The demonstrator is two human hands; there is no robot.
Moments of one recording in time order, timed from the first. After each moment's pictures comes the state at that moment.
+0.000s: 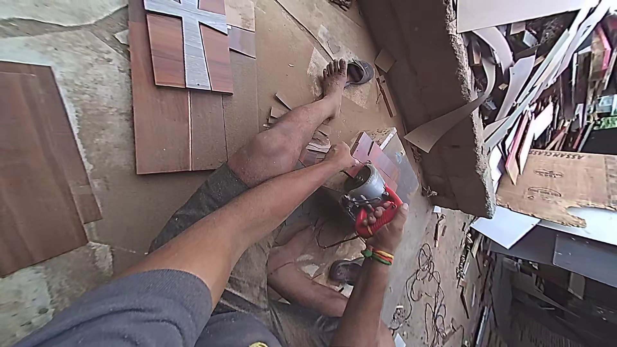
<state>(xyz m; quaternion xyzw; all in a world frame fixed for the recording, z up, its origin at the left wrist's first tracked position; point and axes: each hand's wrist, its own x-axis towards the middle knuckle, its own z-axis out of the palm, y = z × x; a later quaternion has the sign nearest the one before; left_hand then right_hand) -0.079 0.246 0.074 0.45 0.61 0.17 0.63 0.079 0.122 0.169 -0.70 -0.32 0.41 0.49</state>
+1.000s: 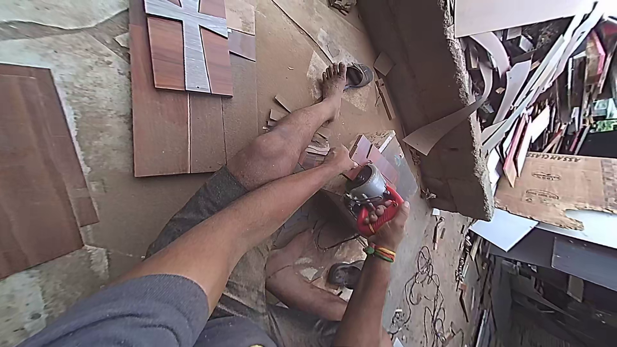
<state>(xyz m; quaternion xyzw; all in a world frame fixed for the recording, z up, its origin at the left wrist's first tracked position) -0.081 0.245 0.078 0.44 0.61 0.17 0.64 0.077 0.136 0.173 -0.71 -0.32 0.41 0.48</state>
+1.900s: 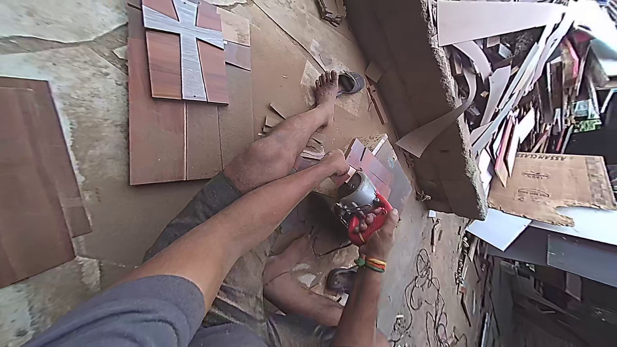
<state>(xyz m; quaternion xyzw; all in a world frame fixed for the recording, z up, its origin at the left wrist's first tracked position) -0.096 0.240 0.106 0.47 0.59 0.13 0.64 0.078 0.108 0.170 -0.69 -0.33 0.43 0.48</state>
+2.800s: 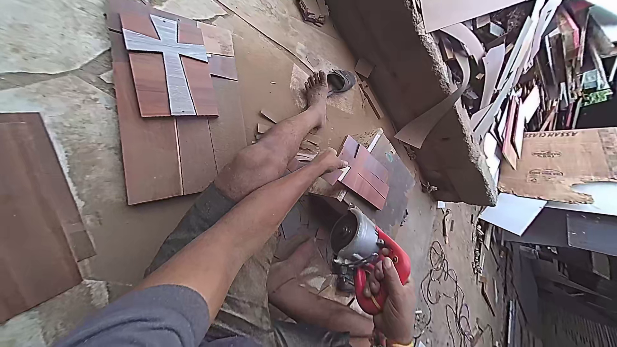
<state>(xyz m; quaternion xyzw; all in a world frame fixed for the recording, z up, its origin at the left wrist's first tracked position) -0.088 0.252 0.075 0.46 0.59 0.16 0.65 0.104 0.003 0.227 -0.66 -0.33 0.47 0.49</state>
